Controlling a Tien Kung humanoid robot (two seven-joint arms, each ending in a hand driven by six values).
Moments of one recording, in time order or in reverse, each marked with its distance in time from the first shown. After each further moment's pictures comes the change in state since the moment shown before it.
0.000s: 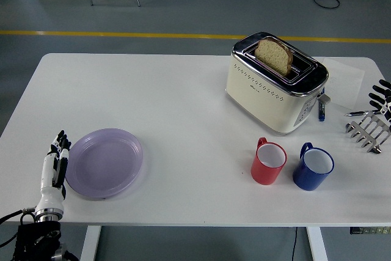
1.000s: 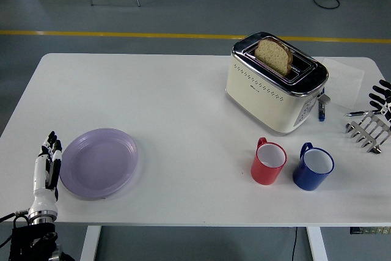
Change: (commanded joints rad) left arm 0.020 0.003 -0.033 -0.015 0.036 0.055 -0.008; right arm -0.003 -0.007 0.001 0.007 0.002 -0.002 0.000
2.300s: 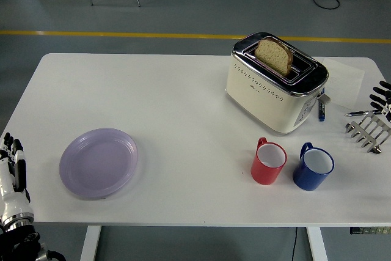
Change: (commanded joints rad) left arm 0.082 0.001 -0.136 -0.128 -0.010 0.099 0.000; right arm -0.011 -0.011 -0.011 0.007 -0.001 0.002 -0.003
